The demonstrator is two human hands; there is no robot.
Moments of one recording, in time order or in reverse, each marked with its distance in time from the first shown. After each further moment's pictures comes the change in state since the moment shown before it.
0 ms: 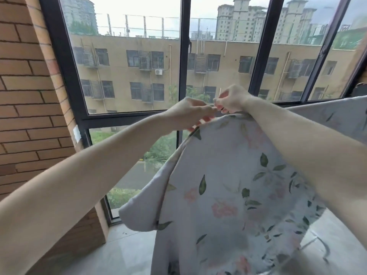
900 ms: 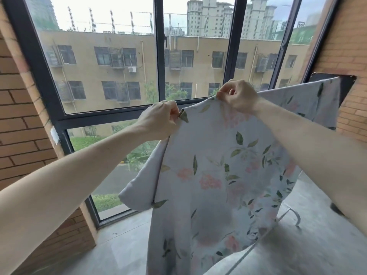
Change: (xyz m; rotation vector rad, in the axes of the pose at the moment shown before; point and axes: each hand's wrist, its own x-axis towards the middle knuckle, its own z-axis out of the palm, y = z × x) left_hand -0.056 -0.041 0.004 0.581 0.191 0.210; right_hand -0.109 0.039 -0.015 0.056 0.305 -0.174
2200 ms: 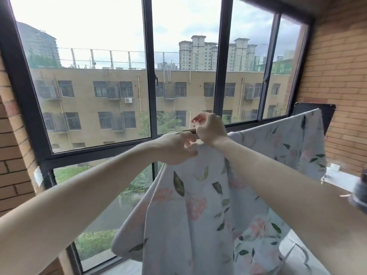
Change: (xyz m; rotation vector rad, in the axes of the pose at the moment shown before) left_hand 0.060 0.063 -0.026 0.013 -0.378 0.055; right_hand 0.057 -0.024 0.042 0.091 0.200 0.121
